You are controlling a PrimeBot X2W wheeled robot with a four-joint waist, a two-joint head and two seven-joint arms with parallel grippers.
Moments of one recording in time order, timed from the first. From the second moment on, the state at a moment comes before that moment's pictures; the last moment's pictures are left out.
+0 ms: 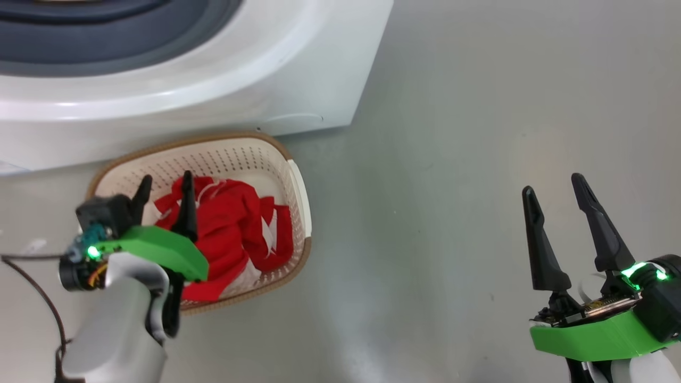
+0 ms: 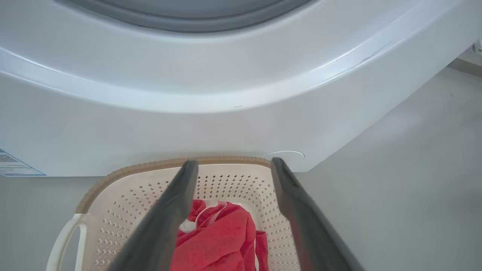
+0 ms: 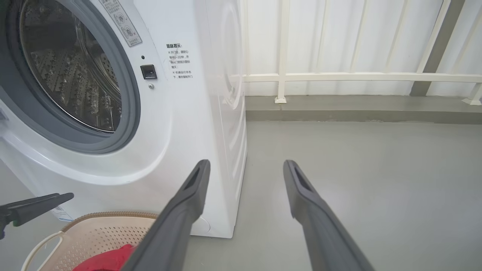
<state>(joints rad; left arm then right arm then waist) -0.66 0.17 -0.29 0.79 -0.56 0.04 -0.25 -0.04 -0.04 0.00 -0.15 0.23 0.13 -0.26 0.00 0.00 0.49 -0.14</state>
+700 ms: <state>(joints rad) -0.27 0.18 -0.24 0.19 -0.43 0.12 -0.25 0.04 -0.04 -0.06 -0.11 0.19 0.13 -0.26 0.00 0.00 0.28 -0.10</state>
